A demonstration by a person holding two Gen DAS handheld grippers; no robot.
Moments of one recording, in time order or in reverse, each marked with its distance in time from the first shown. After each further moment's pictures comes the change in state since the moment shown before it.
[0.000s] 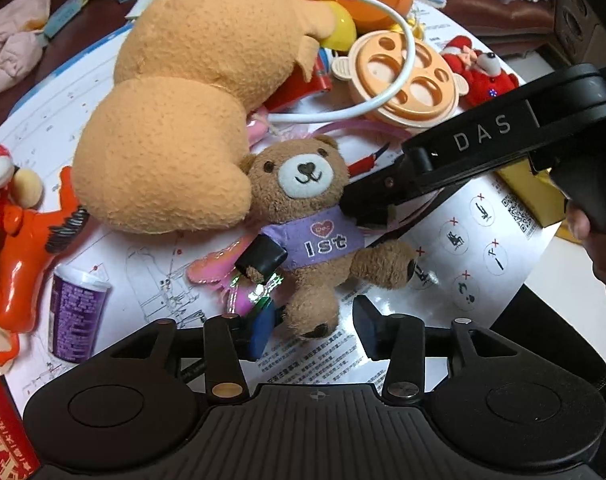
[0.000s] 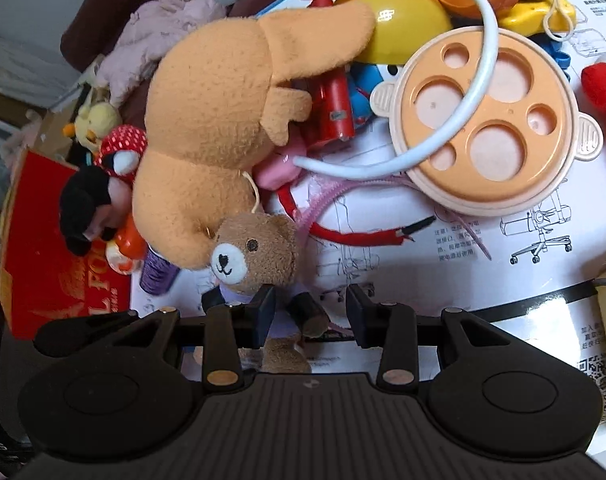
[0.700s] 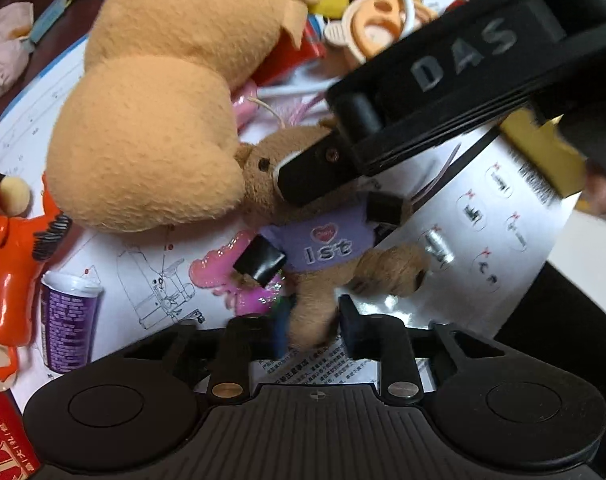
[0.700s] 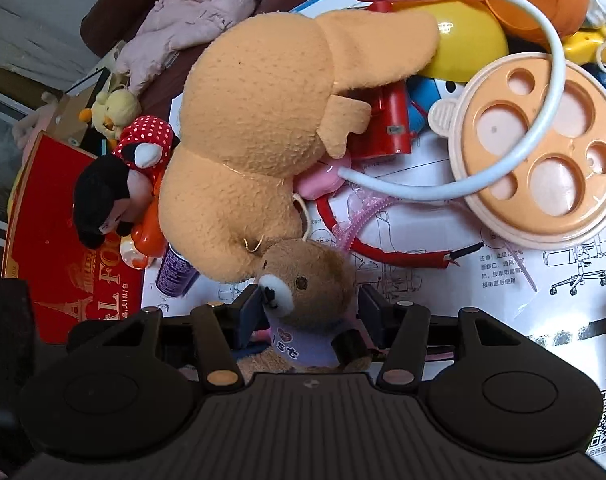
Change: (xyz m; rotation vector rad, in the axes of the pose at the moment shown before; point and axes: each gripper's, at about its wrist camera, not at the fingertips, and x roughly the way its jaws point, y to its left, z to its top) left arm 0.029 -0.012 0.003 0.055 0.064 0.043; right arm 0.011 0.023 0.009 -0.070 0.016 0.027
